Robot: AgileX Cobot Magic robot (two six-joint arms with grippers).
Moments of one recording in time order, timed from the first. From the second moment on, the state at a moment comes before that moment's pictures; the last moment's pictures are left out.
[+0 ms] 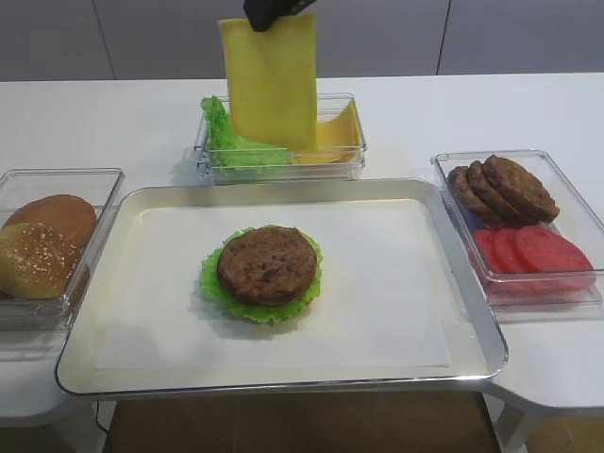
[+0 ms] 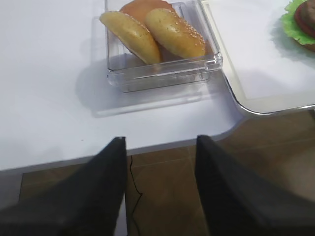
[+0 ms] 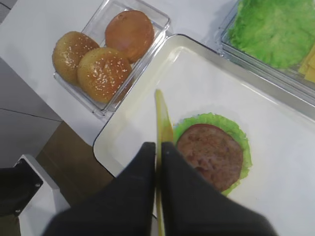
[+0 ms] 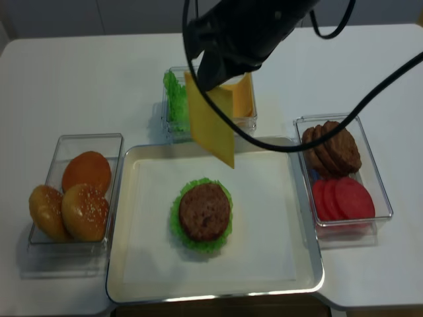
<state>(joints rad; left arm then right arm) -0.08 -0.02 -0.49 0.04 1.19 -0.03 0.58 1.66 -1.86 0.41 1.26 -0.03</state>
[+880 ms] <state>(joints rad) -0.08 -0.02 -0.49 0.04 1.19 -0.03 0.64 1.66 -1.70 0.40 1.26 -0.04</state>
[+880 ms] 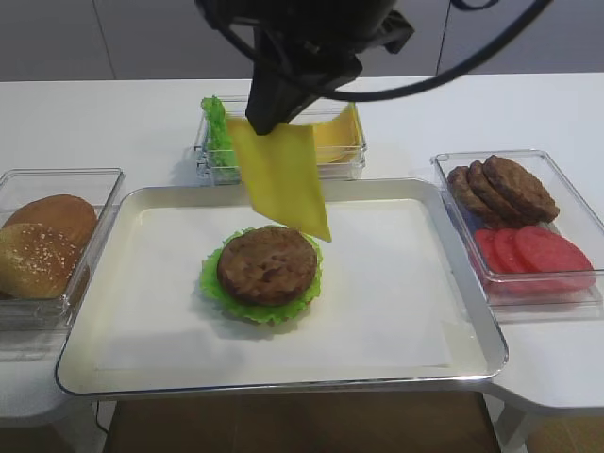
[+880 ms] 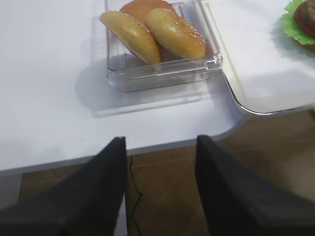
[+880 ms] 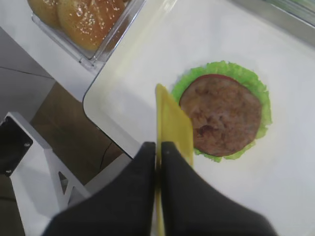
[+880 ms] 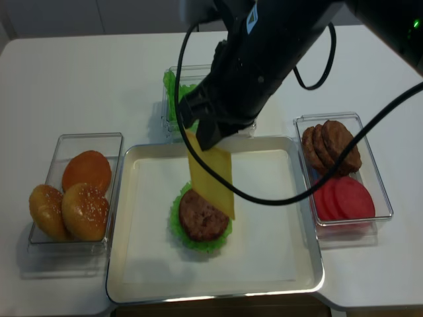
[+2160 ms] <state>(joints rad) -0.08 -0.02 -0.49 0.04 1.19 -0.03 0.69 1.80 -1.68 0.46 1.24 -0.10</state>
